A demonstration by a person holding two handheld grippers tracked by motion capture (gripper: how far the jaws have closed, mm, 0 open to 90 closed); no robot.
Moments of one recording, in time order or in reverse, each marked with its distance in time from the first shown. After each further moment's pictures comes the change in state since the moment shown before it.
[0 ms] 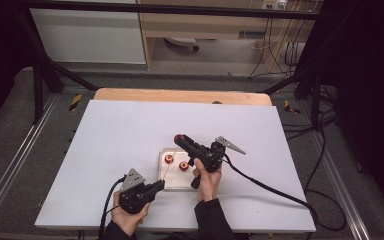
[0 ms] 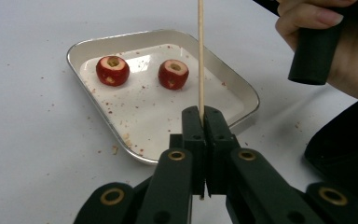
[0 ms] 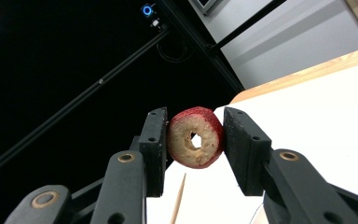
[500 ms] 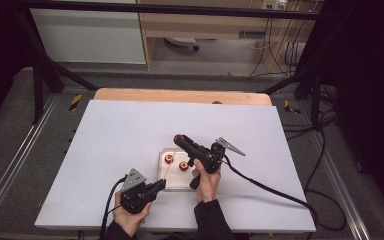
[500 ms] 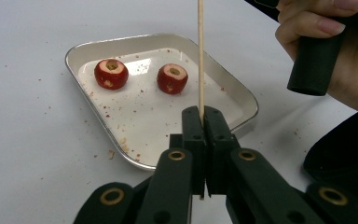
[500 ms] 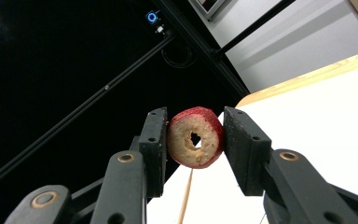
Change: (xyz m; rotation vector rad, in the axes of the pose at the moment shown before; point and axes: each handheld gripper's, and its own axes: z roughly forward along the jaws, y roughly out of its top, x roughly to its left) left arm -0.001 0.000 0.002 -0.011 0.011 -0.017; right arm 0.001 -0.003 -0.001 -0.021 0.019 0.010
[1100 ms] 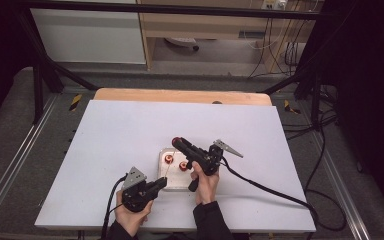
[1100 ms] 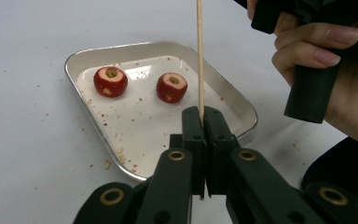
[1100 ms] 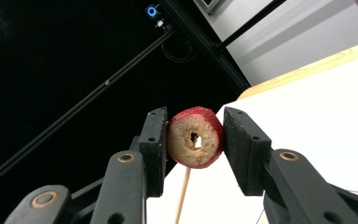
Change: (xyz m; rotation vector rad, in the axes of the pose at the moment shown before) left arm -0.002 0.005 0.005 -0.014 0.009 -0.018; right arm -0.001 -0.009 0.001 0.017 0.004 0.009
